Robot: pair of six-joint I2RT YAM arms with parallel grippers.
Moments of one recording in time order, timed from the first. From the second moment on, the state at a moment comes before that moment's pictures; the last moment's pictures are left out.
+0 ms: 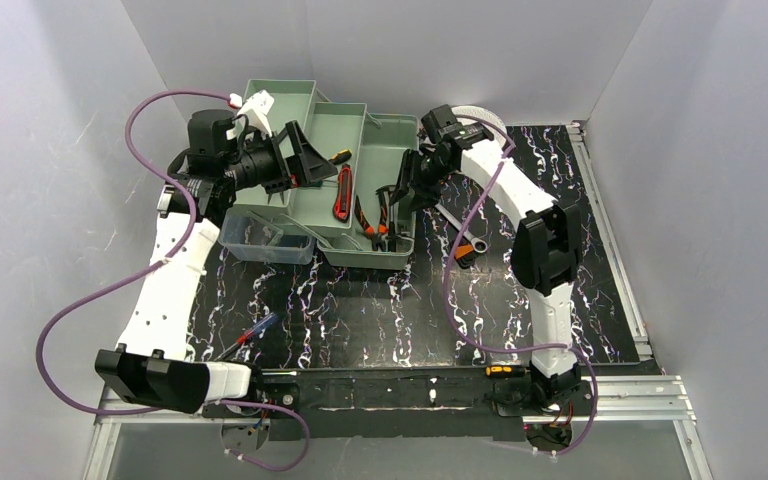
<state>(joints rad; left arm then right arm) -0.17 1.30 1.54 -0.73 0.59 -0.46 0.49 2.13 2.01 -1.00 -0.44 0.66</state>
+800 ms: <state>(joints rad) -0.17 1.33 1.57 -0.76 0.56 -0.45 0.40 2.03 2.06 -1.05 -0.27 0.53</state>
